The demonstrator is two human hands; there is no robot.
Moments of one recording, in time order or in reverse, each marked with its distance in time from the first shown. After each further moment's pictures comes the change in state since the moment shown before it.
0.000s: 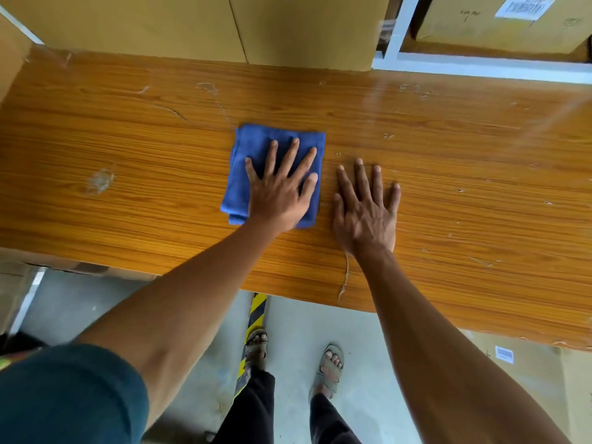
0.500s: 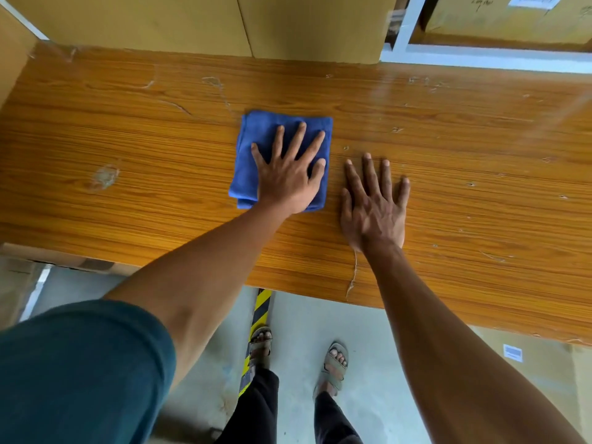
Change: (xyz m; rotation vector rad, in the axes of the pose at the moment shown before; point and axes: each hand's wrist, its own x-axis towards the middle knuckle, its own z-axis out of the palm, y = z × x) left_hand 0.025 -0.002 -0.003 -0.020 -0.020 -0.028; right_hand 0.000 -0.001 0.000 -0.011 0.011 0.002
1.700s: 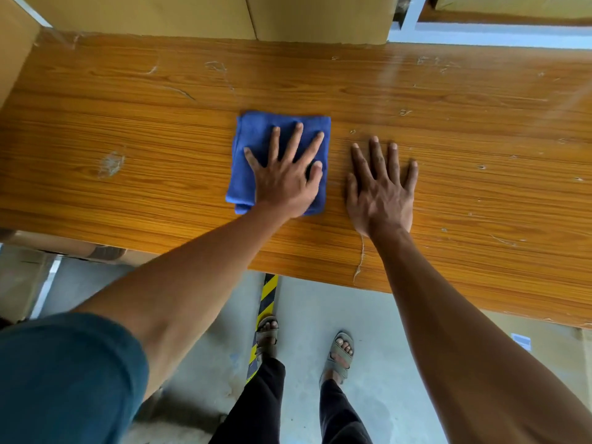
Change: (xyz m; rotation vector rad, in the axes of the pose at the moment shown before) left_hand -0.039 -0.007 0.001 -0.030 -0.023 -0.033; right_hand -0.001 -0.001 0.000 -0.015 0.022 0.004
